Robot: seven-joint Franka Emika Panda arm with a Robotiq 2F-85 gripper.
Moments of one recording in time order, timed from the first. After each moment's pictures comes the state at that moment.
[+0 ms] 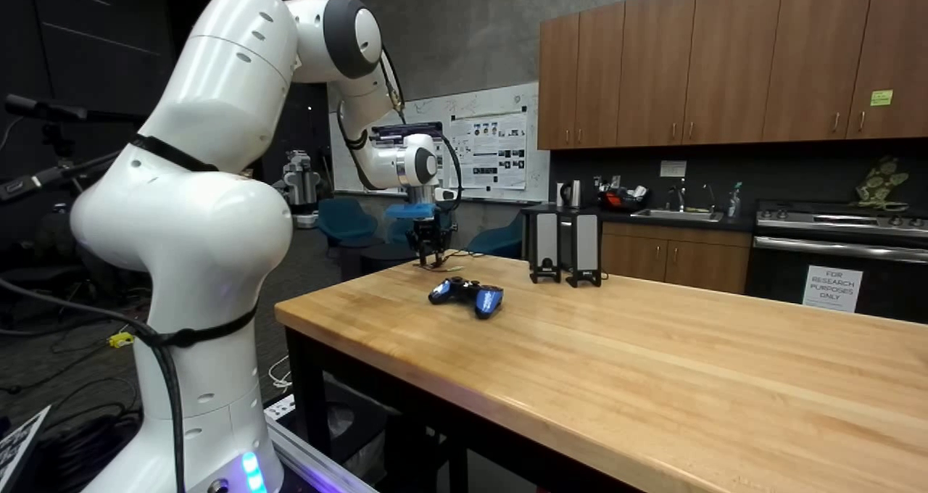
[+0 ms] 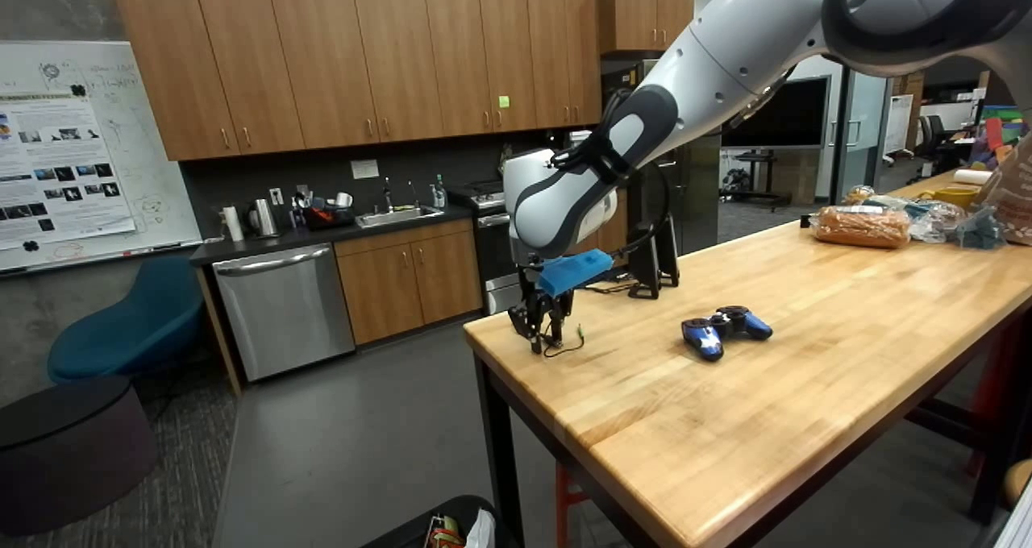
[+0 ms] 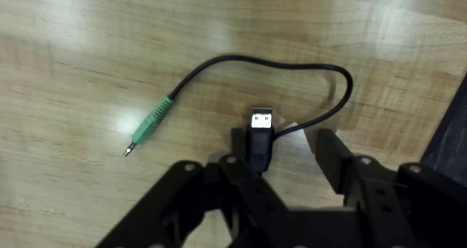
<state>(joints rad) 0.20 0.47 0.09 -1.78 -0.15 2.30 0.26</state>
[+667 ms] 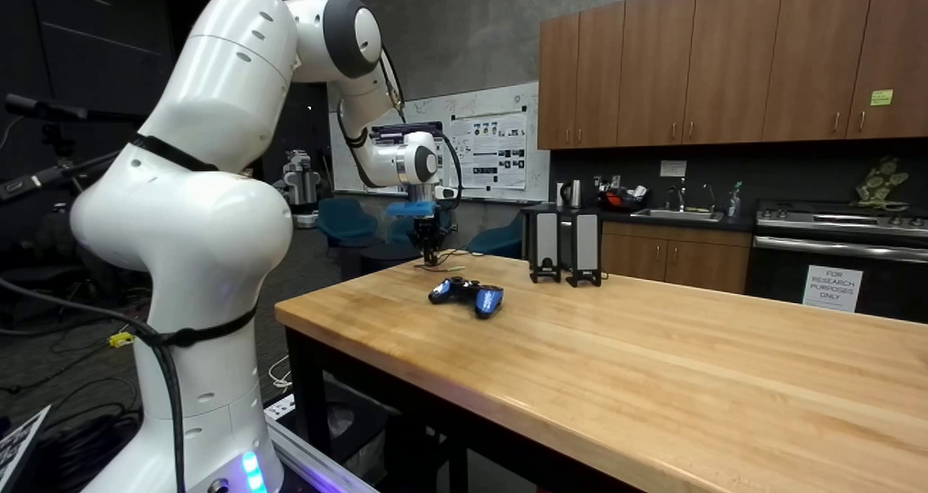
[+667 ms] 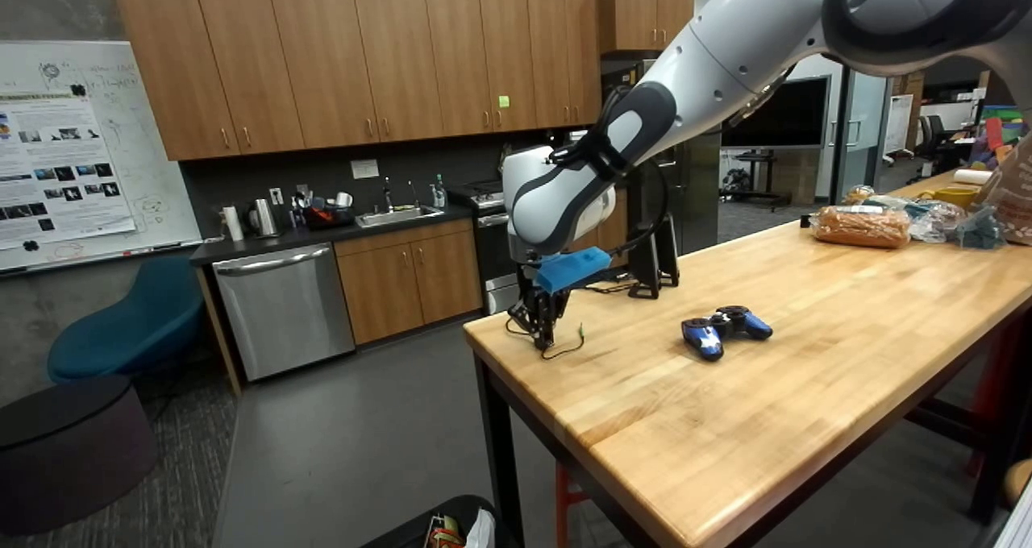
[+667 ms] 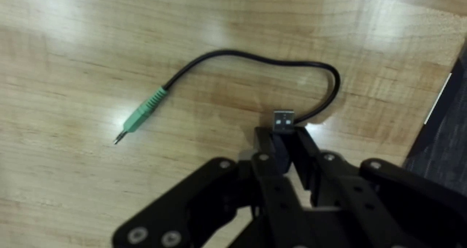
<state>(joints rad) 0.20 0.47 0.09 -1.77 -0.13 2.30 0.25</state>
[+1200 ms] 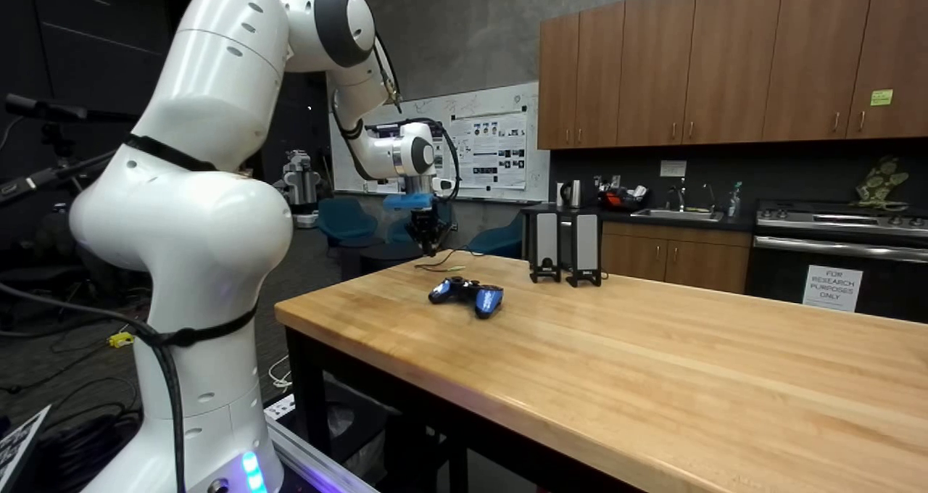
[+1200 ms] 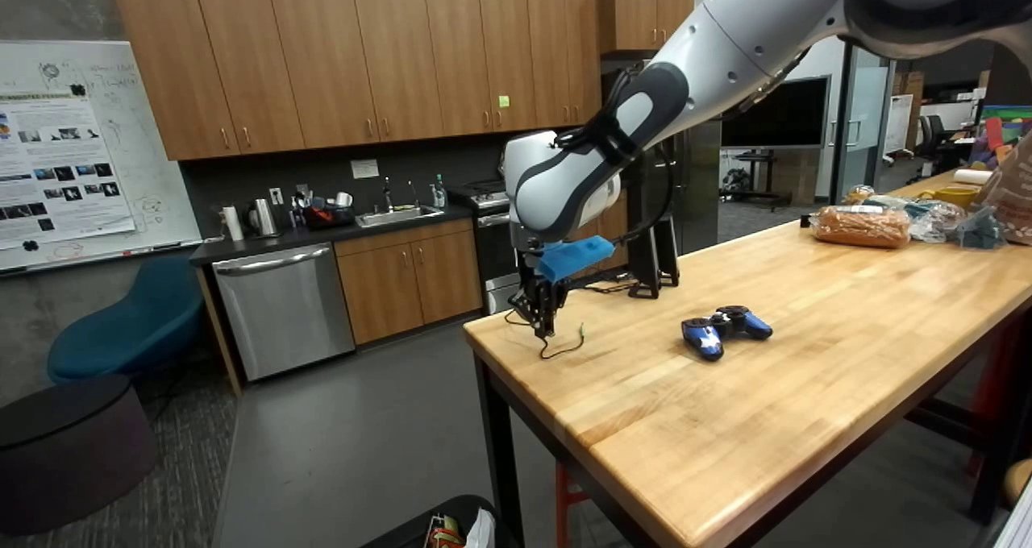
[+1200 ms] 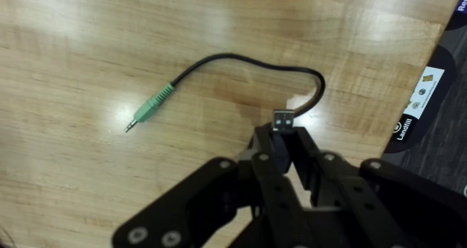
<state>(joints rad) 0.20 0.41 0.09 -1.81 -0.13 2.30 0.25</state>
